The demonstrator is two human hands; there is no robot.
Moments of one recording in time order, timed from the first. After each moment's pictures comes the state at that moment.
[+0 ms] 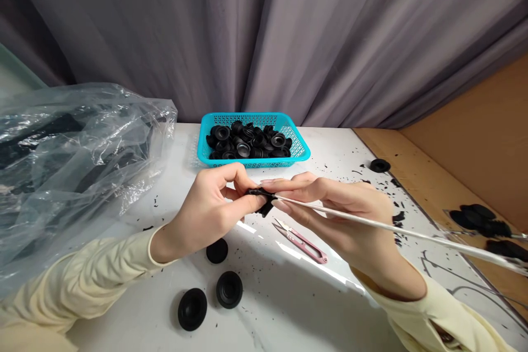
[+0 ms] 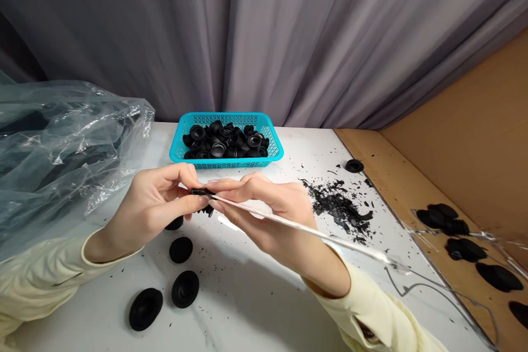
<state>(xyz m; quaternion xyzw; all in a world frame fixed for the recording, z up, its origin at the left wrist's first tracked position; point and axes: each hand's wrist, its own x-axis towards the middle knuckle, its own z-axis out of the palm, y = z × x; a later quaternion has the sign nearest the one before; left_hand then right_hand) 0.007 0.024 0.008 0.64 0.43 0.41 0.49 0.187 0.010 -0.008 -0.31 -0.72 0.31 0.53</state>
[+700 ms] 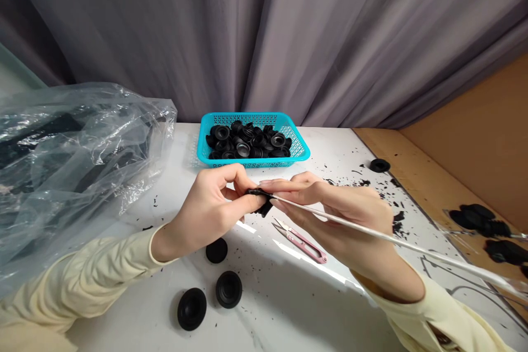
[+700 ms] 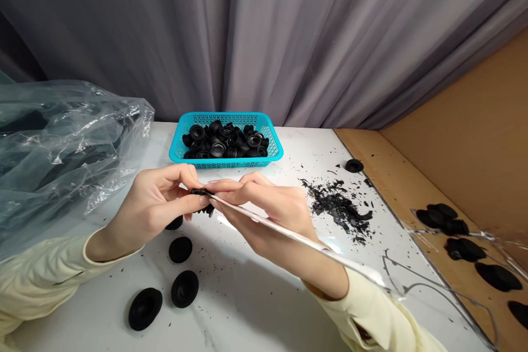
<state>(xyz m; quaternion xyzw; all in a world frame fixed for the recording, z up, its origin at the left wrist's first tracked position) 0.008 0.026 0.006 0.64 0.43 0.41 0.49 0.187 0.012 -0.010 -0.32 -0.77 0.20 0.52</state>
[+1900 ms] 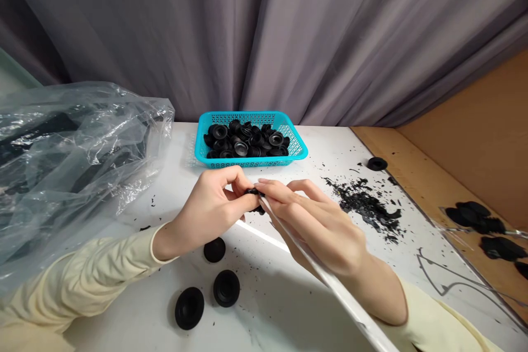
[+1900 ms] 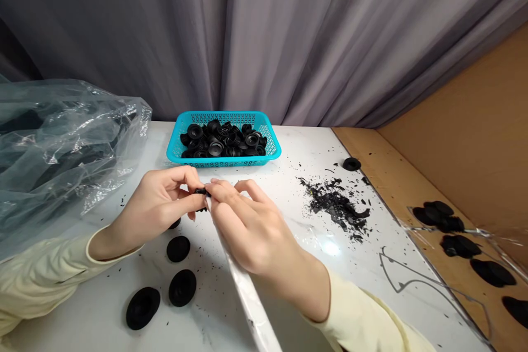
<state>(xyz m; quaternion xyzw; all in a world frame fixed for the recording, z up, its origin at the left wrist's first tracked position) 0.010 0.029 -0.001 0.65 0.46 0.37 0.48 0.180 0.005 -0.032 -0.28 -0.86 -0.03 0.42</state>
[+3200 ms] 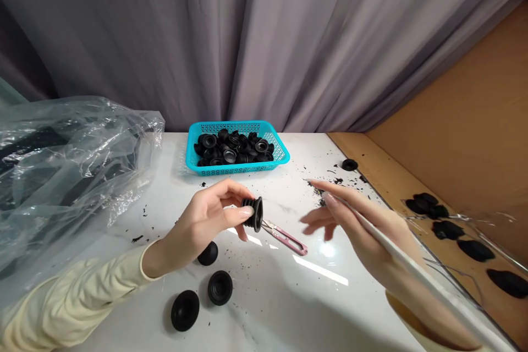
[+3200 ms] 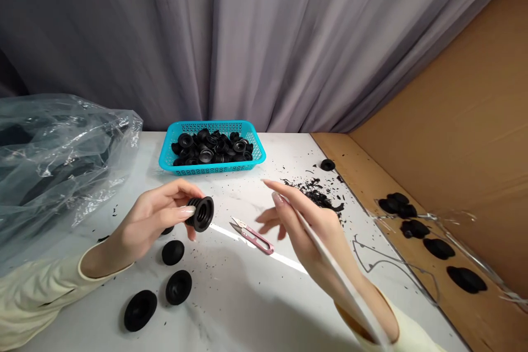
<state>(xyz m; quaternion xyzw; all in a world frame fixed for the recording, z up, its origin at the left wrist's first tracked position) -0.002 0.017 -0.004 0.58 0.32 0.37 0.65 0.234 -0.028 -0.014 -0.52 -0.68 0.25 0.46</state>
